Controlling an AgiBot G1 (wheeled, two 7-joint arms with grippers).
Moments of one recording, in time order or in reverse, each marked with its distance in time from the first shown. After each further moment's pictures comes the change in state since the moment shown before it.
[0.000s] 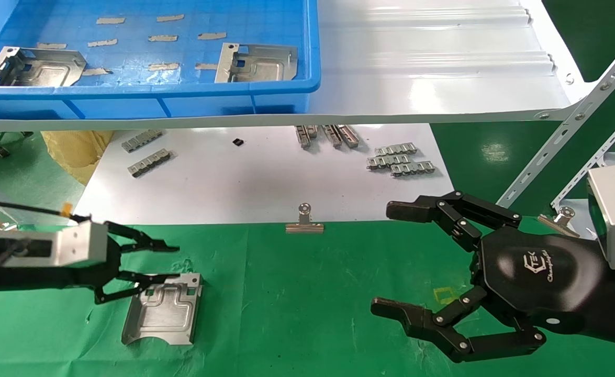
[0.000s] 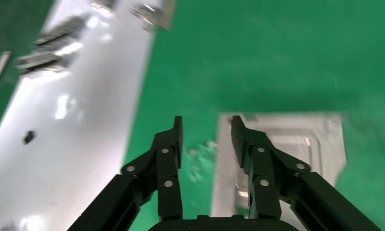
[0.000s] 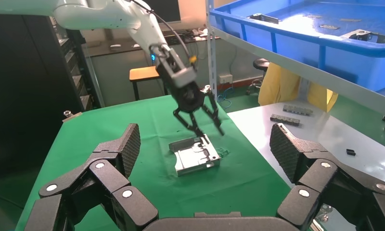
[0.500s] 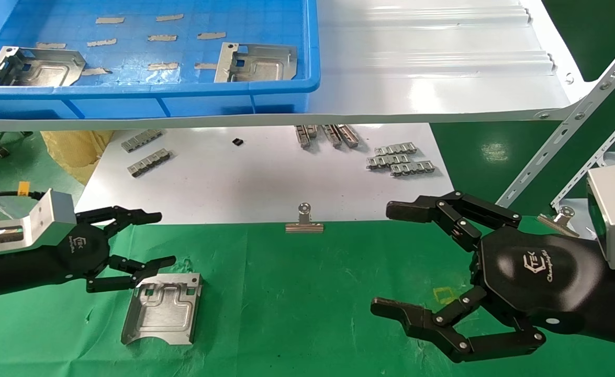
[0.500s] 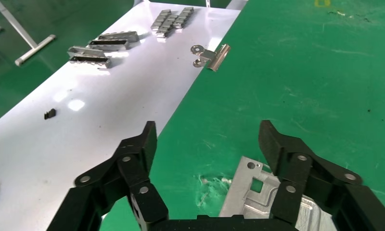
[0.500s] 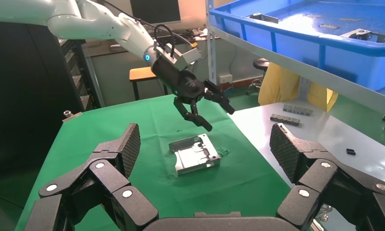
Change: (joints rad) left arm 0.092 -0.049 -0.091 0.019 -0.158 0.031 -0.183; right arm 0.000 0.000 0.000 0.000 0.000 0.000 0.000
